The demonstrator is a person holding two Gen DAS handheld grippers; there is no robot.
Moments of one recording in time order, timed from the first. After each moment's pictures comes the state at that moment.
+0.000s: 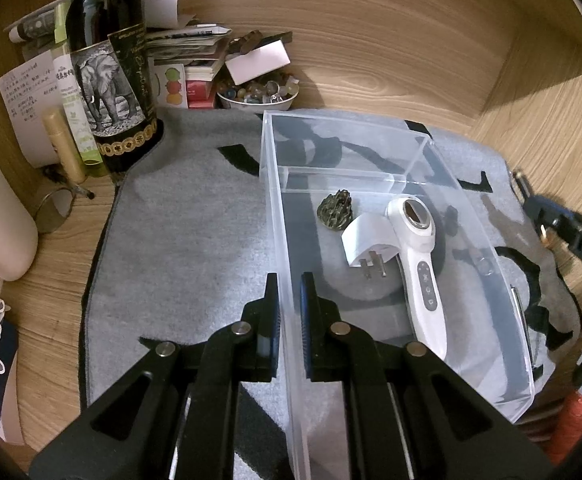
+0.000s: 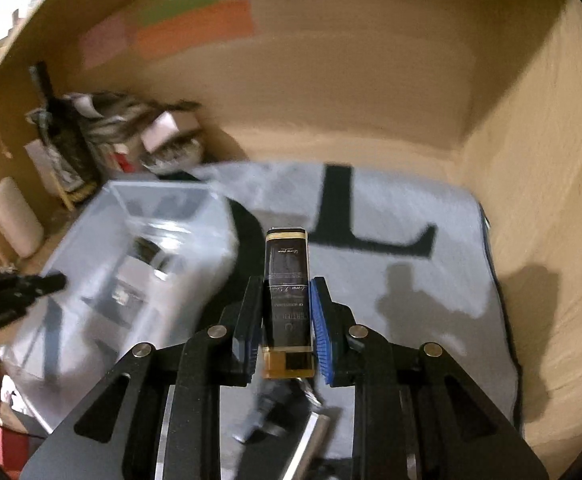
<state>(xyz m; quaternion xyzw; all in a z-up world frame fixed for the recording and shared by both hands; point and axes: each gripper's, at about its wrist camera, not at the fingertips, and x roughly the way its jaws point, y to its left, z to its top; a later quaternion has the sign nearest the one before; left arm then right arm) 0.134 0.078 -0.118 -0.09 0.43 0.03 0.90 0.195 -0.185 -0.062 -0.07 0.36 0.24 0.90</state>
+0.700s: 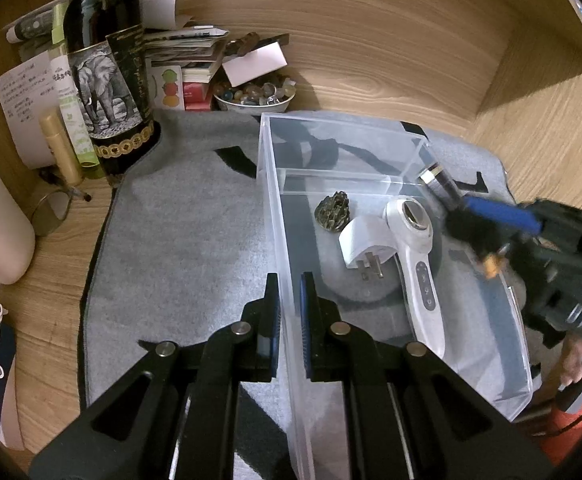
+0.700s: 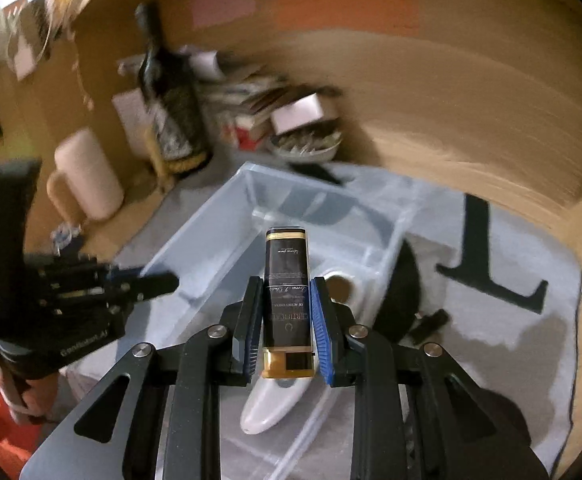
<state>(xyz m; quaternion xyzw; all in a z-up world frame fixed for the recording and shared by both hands) 0.134 0.080 -0.117 -0.09 0.43 0.02 0.90 0.169 -0.078 -0.067 -0.13 0.38 0.37 0.84</state>
